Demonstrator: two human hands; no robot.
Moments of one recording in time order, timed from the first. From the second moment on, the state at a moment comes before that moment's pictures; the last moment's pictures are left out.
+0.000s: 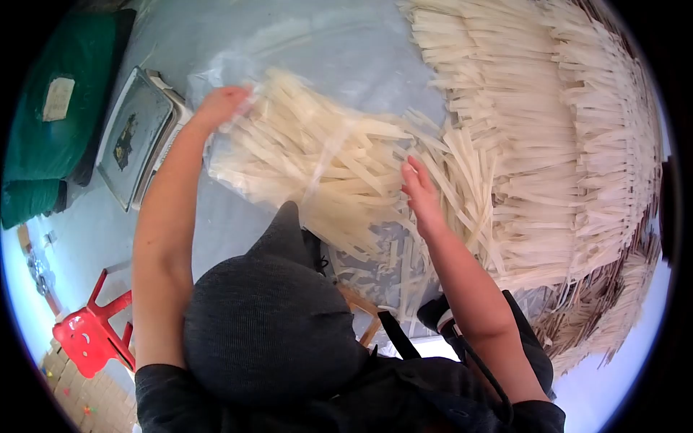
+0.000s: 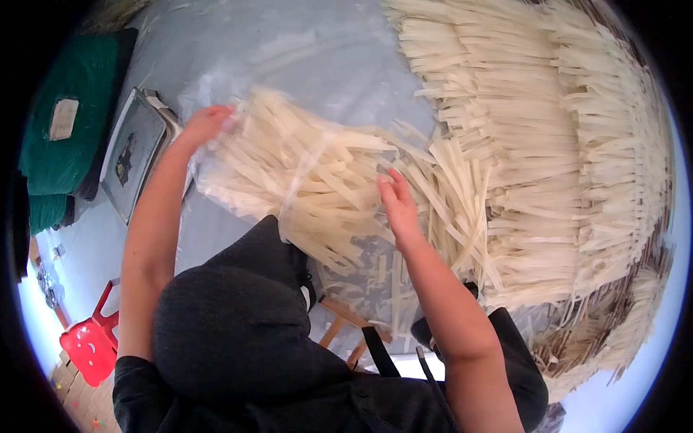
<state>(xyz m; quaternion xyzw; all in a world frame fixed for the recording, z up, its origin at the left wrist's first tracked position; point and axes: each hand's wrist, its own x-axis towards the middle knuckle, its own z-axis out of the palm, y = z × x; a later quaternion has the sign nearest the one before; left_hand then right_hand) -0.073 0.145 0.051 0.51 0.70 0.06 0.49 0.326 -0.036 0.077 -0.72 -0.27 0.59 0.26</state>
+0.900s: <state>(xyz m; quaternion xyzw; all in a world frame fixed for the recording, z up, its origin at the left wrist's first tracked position) -0.121 0.081 -0.014 0.51 0.75 0.16 0.39 0.306 -0.045 0.039 -0.73 -0.13 0.62 0.26</state>
